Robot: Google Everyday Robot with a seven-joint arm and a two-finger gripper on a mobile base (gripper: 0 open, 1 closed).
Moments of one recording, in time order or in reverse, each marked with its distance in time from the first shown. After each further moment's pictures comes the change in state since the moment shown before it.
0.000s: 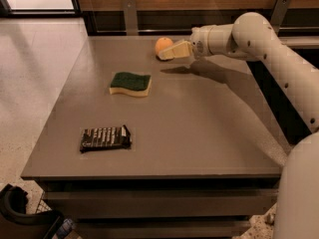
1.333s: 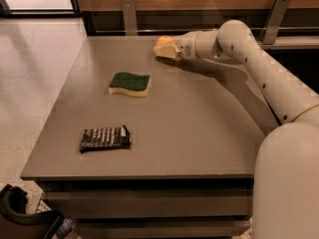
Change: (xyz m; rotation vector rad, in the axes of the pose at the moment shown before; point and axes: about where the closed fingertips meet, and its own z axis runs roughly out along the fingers) arm 0.008 0.010 0.055 -0.083 -0.034 0.034
